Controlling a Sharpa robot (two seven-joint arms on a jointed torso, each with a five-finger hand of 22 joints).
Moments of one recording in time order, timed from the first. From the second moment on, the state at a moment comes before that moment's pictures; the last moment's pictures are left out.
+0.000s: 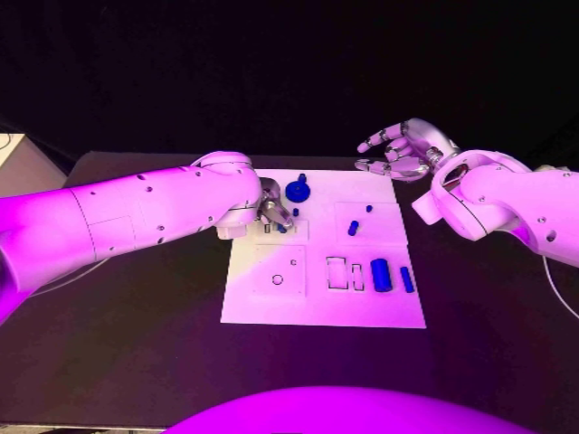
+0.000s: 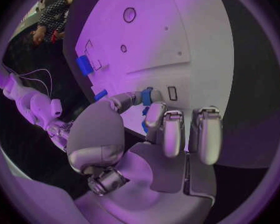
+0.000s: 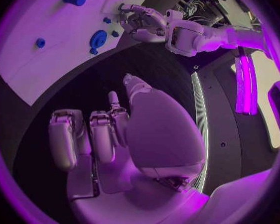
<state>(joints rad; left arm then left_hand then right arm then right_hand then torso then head) 1.35 -0.45 -0.18 1.22 -1.04 0.17 -0.58 0.94 -0.17 0.79 0.08 0.48 0.86 0.05 0.83 0.94 1.35 -0.05 1.32 1.11 1.47 -0.09 1.57 1.31 0.03 1.47 0.02 1.54 1.31 1.36 -0.85 -0.18 1.49 -0.76 -0.49 0.06 1.45 -0.16 0.23 0.28 0.25 0.85 0.17 0.21 0.34 1.43 0.09 1.42 1.31 1.47 0.02 1.56 1.31 0.01 1.46 0.12 1.49 1.31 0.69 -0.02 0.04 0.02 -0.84</state>
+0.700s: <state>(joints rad) 1.35 -0.45 -0.18 1.20 -1.04 0.19 -0.58 0.90 -0.13 0.73 0.09 0.46 0.88 0.05 0.84 0.95 1.36 -0.06 1.32 1.12 1.47 -0.10 1.57 1.31 0.03 1.47 0.01 1.54 1.31 1.36 -0.85 -0.18 1.49 -0.76 -0.49 0.06 1.44 -0.17 0.23 0.28 0.25 0.85 0.17 0.21 0.34 1.43 0.09 1.43 1.31 1.47 0.02 1.56 1.31 0.01 1.46 0.12 1.49 1.31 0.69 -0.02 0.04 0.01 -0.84</state>
